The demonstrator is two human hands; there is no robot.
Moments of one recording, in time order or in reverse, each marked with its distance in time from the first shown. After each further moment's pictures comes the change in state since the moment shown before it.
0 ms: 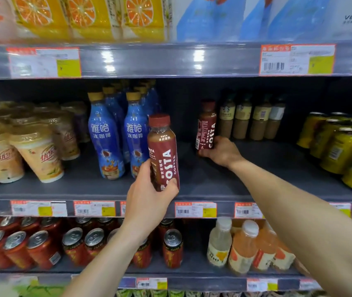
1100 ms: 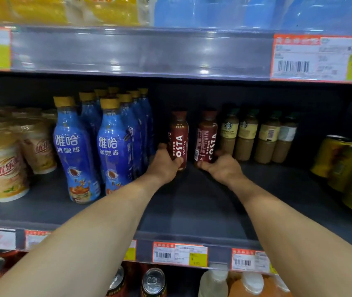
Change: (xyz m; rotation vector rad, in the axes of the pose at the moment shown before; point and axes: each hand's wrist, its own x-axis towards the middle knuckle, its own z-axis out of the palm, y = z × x) left_hand 0.178 -0.008 0.097 0.108 -0.105 -0.167; right_hand 0.063 0.032 0.008 0.025 0.061 0.001
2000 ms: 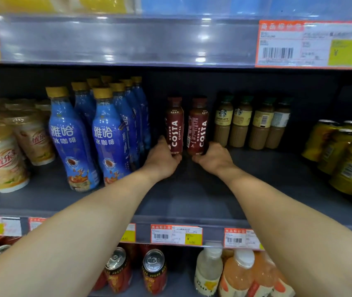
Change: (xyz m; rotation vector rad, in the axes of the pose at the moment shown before) left_hand -0.018 0.001 -0.001 0.174 -0.081 0.074; right_hand -0.025 -0.021 0.001 -0.112 -0.039 0.051
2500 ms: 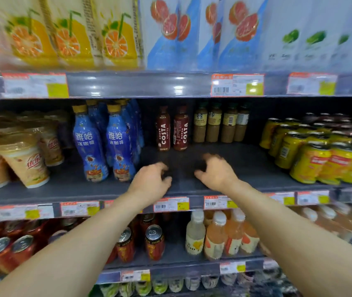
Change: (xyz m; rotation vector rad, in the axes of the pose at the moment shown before) left_hand -0.136 0.013 -0.045 0.271 -0.061 0.178; right_hand -0.138 0.008 -0.053 -0.266 0.018 -0.086
